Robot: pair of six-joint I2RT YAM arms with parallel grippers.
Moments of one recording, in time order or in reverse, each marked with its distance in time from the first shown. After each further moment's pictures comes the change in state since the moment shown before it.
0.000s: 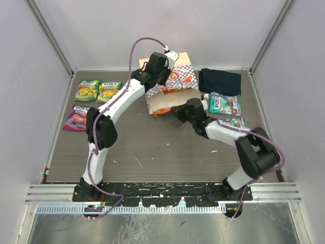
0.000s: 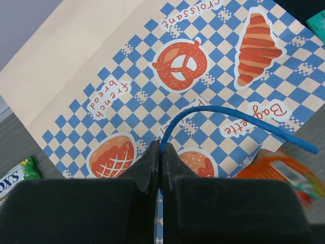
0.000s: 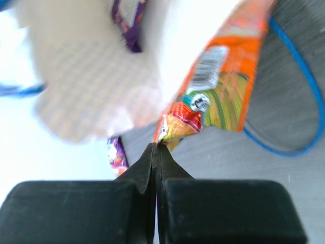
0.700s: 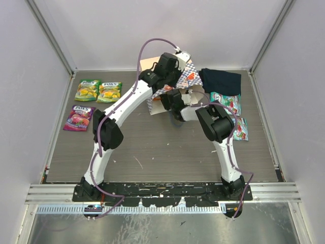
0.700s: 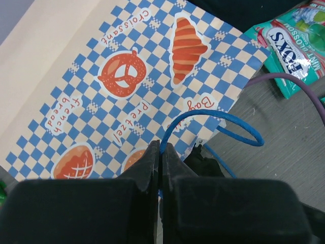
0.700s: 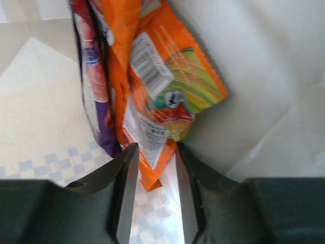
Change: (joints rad) left arm -0.081 0.071 0.169 -0.071 0.048 -0.044; right arm 0.000 0.591 0.489 0.120 0.126 0.135
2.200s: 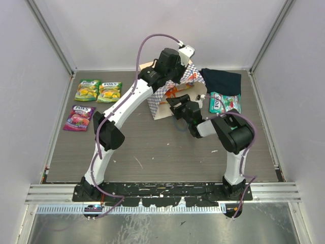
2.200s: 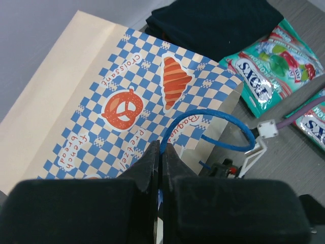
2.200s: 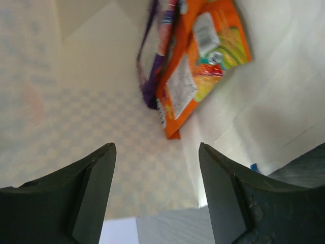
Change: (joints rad) left arm -0.021 -0.016 0.060 0.001 0.041 0.009; right arm -0.057 -0.362 -0.551 0.449 -0.180 -0.206
